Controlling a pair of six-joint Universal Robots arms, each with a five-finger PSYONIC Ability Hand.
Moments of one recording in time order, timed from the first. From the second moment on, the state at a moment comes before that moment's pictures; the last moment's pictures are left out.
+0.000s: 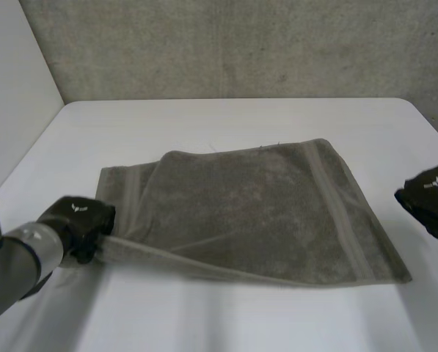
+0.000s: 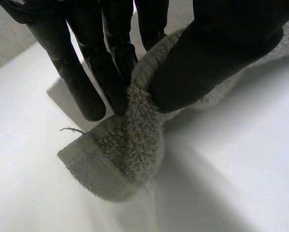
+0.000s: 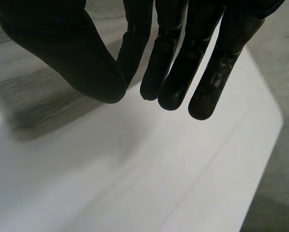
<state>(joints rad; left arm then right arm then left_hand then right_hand) 4.45 -1.73 -1.78 2.92 -1.51 3.57 1.52 -1.39 1.64 0.37 1.30 2.16 1.19 1.22 1.22 1.22 1.04 0.98 1.18 1.19 1.19 1.00</state>
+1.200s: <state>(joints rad) 4.45 -2.00 -1.37 3.02 -1.55 3.53 1.68 -1.25 1.90 -0.06 1.19 2.76 1.19 1.22 1.22 1.22 1.04 0.45 0.52 0.52 0.53 0.33</state>
